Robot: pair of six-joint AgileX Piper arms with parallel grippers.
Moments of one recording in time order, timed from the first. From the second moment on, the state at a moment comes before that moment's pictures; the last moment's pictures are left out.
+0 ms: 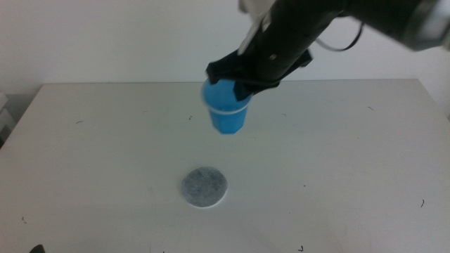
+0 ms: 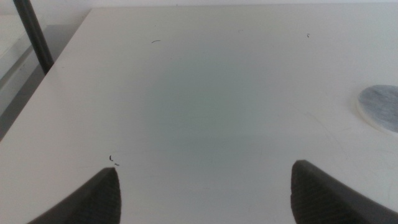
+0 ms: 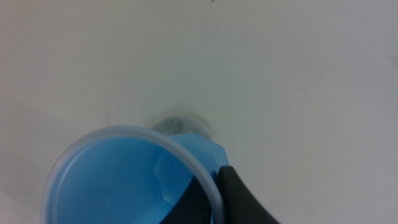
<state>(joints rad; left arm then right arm) -0.07 -0.01 0.03 0.10 0.37 -0.14 0.64 1.85 -1.86 0.05 1.09 0.24</state>
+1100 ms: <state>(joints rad) -0.07 -0.01 0.03 0.10 0.37 -0.14 0.73 2.17 -1.86 0.07 0.98 0.26</state>
